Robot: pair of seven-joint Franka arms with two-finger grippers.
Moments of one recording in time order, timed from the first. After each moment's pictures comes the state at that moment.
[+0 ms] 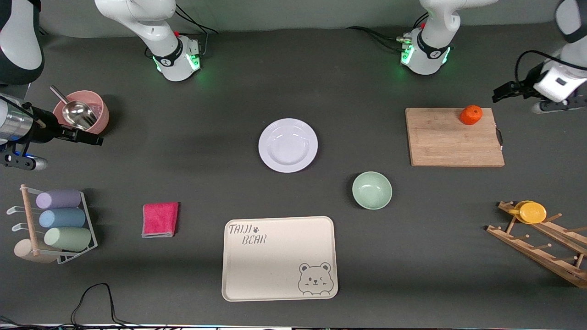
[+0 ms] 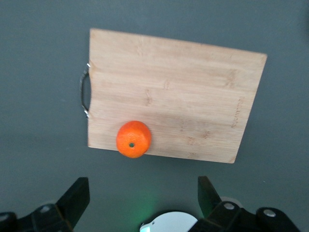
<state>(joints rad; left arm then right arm) 0.07 -0.44 0.21 -2.55 0.09 1.95 0.07 -0.06 0.05 -0.01 -1.72 0.04 1.53 0.20</state>
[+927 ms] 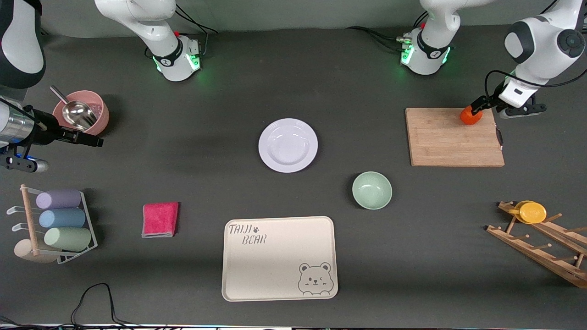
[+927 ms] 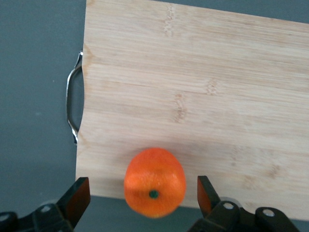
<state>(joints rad) 0.10 -0.28 0.37 -2.88 0.19 2.60 0.16 -0.06 0.06 -0.01 -1.71 0.03 1.53 0.20</state>
